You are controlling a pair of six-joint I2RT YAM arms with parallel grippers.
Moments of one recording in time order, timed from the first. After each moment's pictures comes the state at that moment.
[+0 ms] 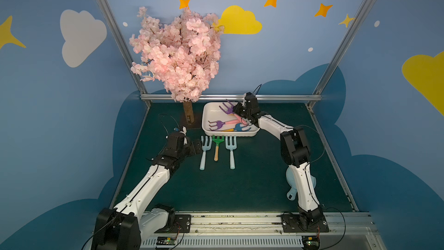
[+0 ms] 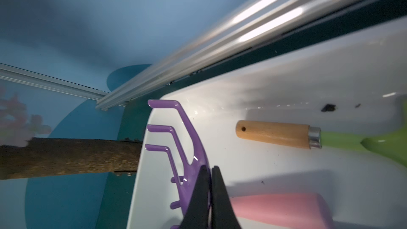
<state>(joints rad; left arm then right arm) -0.23 1.09 0.66 -0.25 0.06 -0.46 0.48 2.31 1.89 -0.01 -0.18 0.77</state>
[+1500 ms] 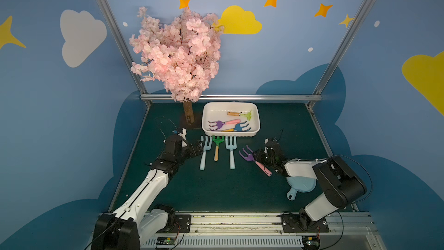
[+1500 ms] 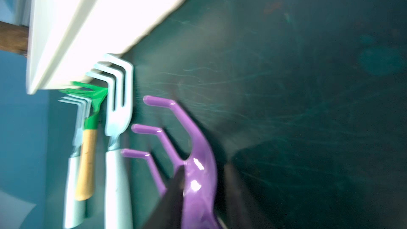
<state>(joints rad) -0.21 1.03 0.60 -0.17 0.18 -0.53 0.52 1.58 0.56 0.26 -0.07 0.84</state>
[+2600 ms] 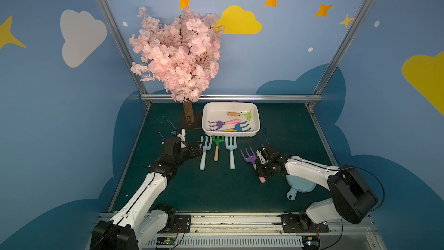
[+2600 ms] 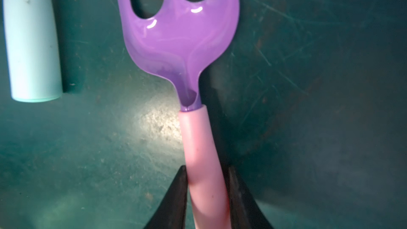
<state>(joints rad) -0.21 0.99 0.59 -0.18 0.18 -0.52 0.65 1.47 0.71 -0.46 -0.09 0.46</state>
